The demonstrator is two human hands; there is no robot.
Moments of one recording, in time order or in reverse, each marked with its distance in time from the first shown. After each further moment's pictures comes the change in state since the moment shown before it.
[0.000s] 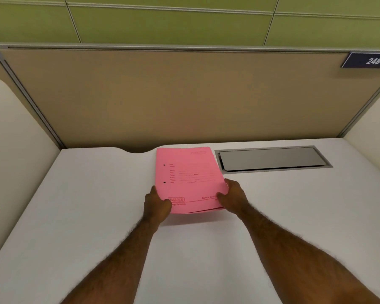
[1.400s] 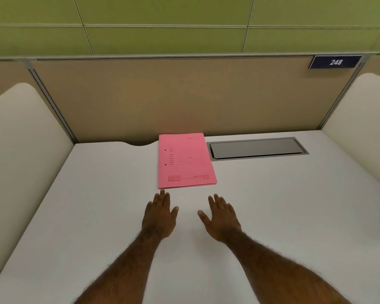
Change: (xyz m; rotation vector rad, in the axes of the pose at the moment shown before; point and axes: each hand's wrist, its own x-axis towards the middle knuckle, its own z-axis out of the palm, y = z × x) left_hand -0.143 -0.012 -0.001 0.830 -0.142 0.214; right_hand -0.151 0.056 0.037 -0.559 -0.090 -0.152
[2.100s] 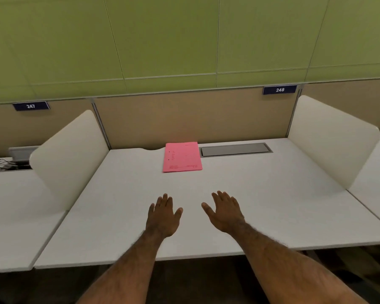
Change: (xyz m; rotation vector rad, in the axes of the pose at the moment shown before) left_hand -0.329 0.106 -0.034 0.019 0.085 -0.037; right_hand -0.318 0.056 -0.062 0.068 0.208 -0.159
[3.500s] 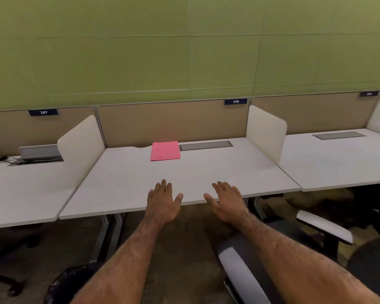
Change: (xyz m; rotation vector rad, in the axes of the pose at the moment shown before) left_hand -0.341 0.085 -0.029 -0.045 0.207 0.136; right_hand -0.369 0.003 -0.086 -0.035 0.169 -0.006
